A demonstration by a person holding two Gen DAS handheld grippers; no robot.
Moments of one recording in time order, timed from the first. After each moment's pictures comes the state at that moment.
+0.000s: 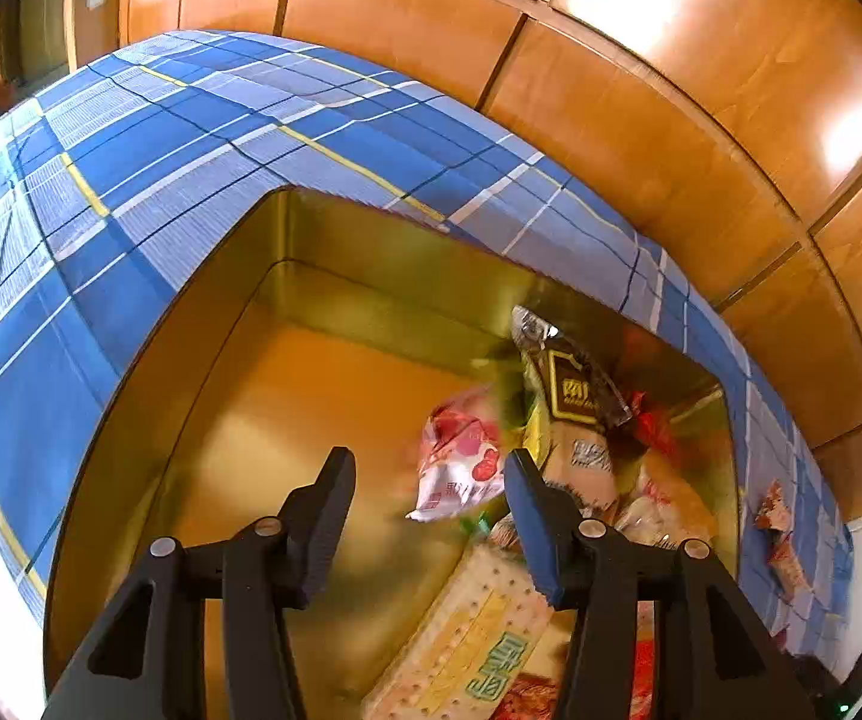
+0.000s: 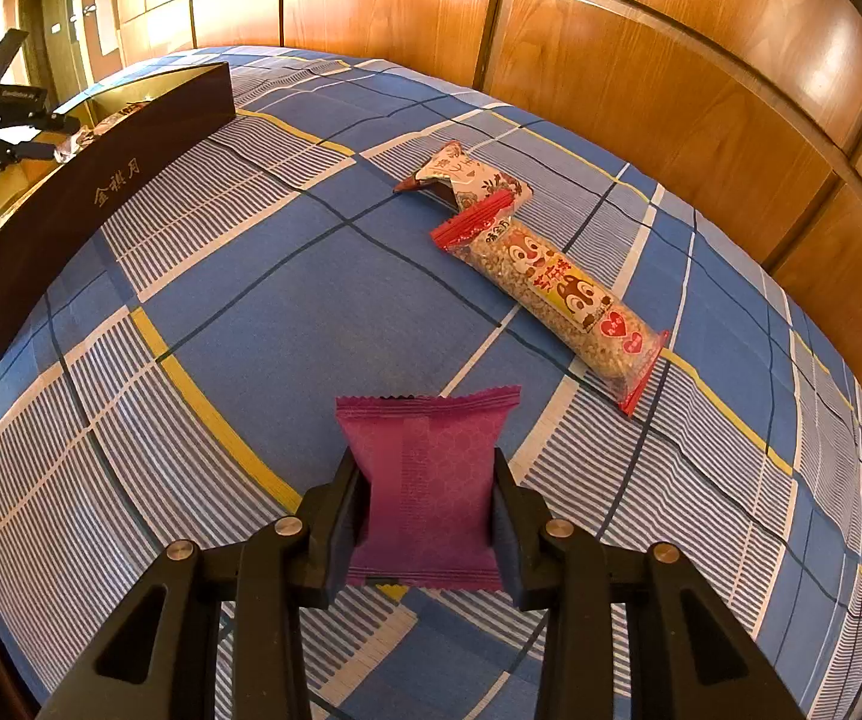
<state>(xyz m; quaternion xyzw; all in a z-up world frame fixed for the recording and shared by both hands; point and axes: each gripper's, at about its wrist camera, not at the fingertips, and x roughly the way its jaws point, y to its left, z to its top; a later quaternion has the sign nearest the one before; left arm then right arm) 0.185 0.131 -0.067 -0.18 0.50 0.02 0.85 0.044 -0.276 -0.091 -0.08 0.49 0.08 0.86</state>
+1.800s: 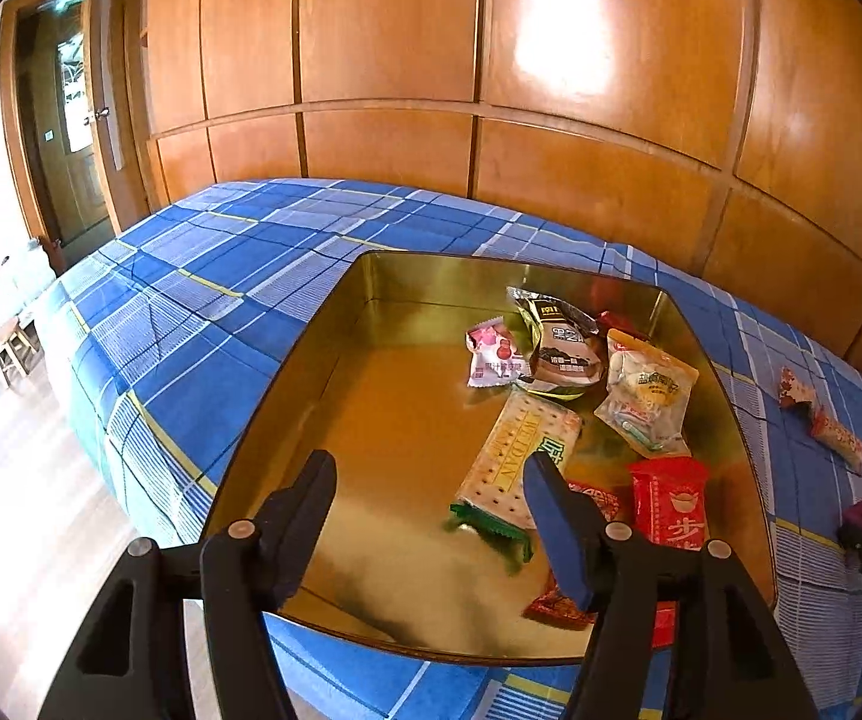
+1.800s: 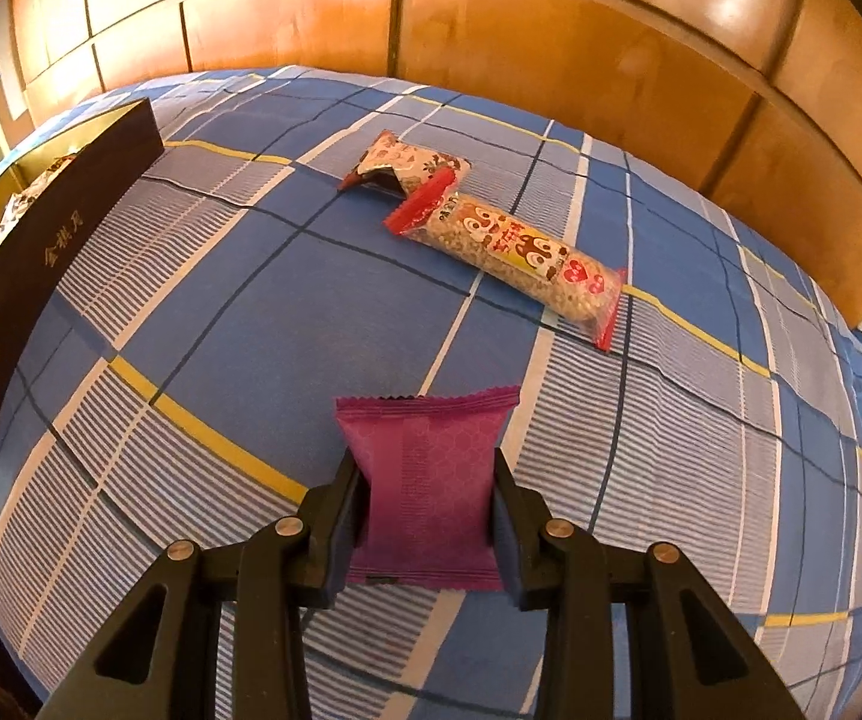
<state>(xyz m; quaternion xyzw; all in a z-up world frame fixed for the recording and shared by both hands) 0.032 0.109 -0.028 -0.04 0.37 0.05 0.93 0.036 -0.265 -0.087 0.00 0.51 -0.02 0.86</state>
